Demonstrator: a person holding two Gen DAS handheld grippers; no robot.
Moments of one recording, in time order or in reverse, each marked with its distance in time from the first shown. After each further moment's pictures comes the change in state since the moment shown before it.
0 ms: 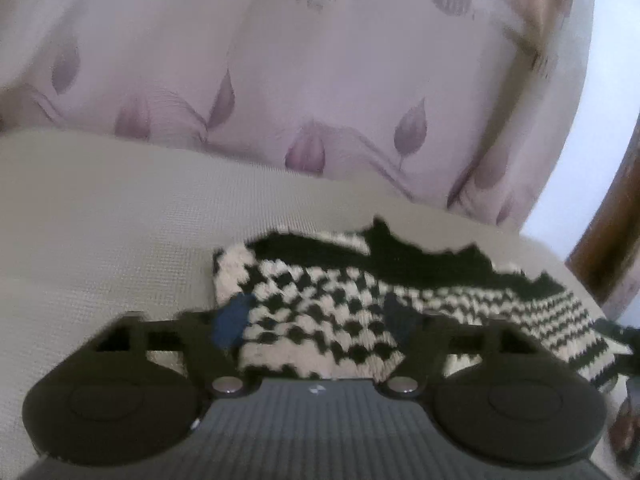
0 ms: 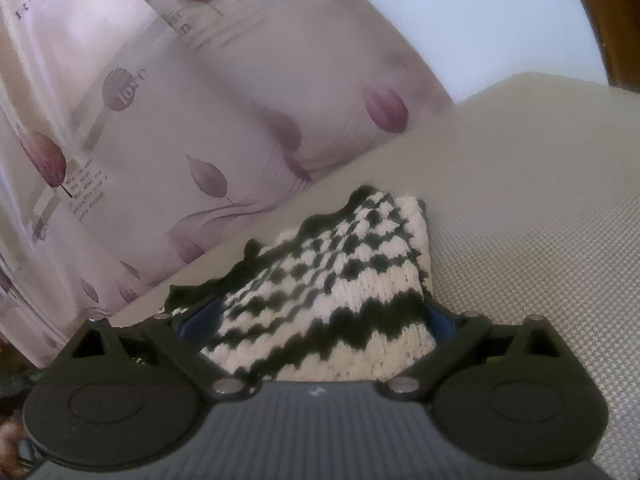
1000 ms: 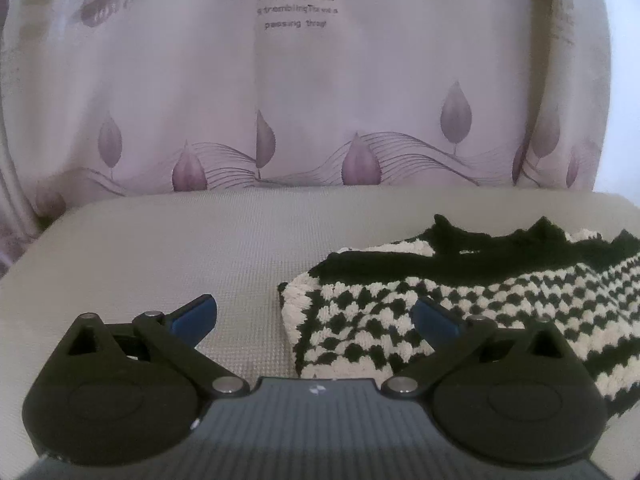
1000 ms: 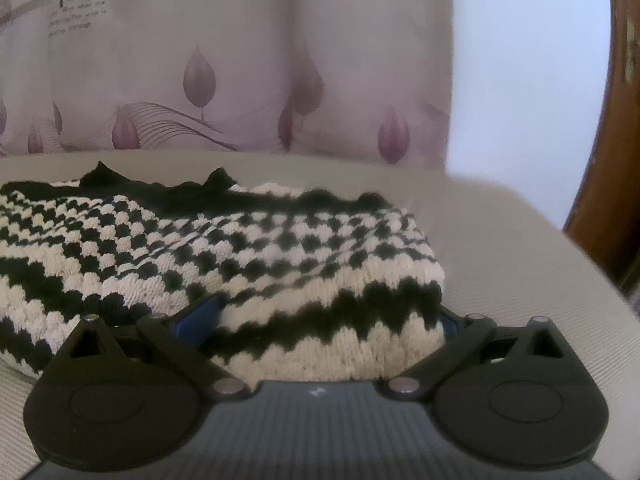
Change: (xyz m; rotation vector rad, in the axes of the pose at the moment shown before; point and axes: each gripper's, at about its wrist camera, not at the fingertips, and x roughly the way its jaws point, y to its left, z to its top) left arm 0.005 -0.033 0.013 0.203 0.003 0.281; right arm 0.036 0.090 -0.042 -0.564 0.026 -0.418
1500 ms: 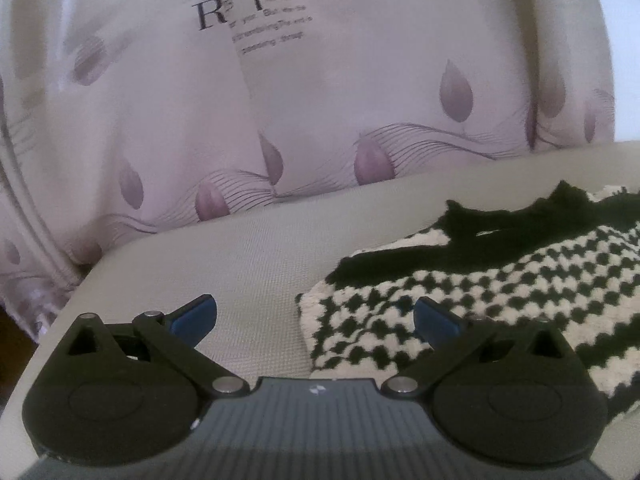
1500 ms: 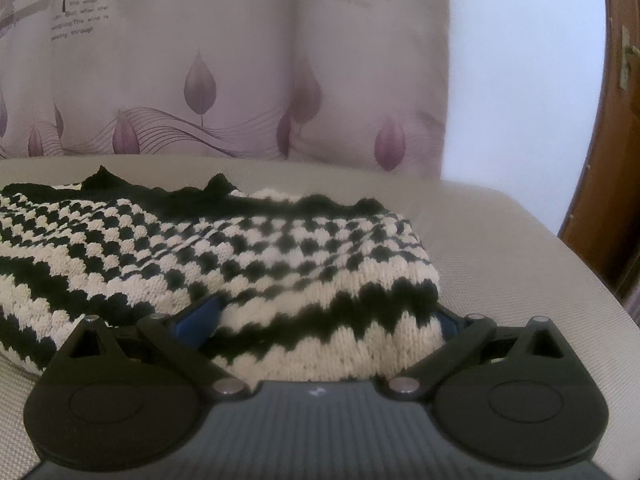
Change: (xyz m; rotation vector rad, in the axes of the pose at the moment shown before) left arm -0.006 -0.035 0.002 0.184 -0.011 0.154; right arm -0.004 -0.001 -0.002 0.010 -0.018 0.003
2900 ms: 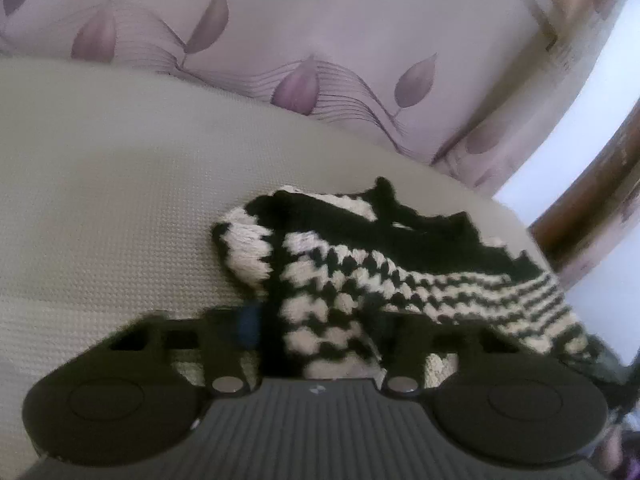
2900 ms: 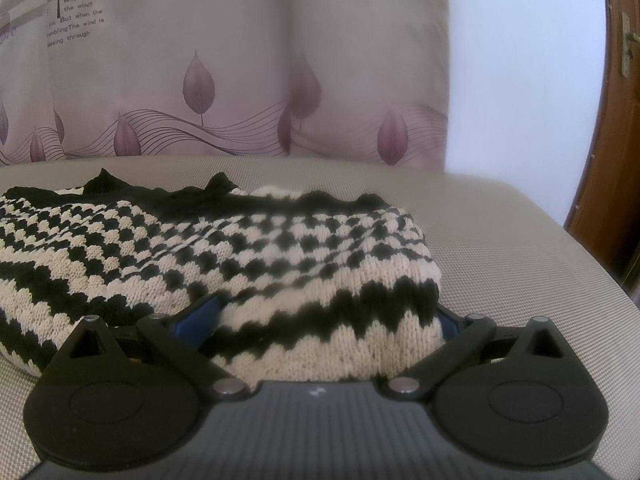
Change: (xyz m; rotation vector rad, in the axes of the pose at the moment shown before) left arm 0.087 0.075 -0.016 -0.397 0.256 -0.670; right arm 0.003 -0.002 -0.001 0.032 0.004 0.023
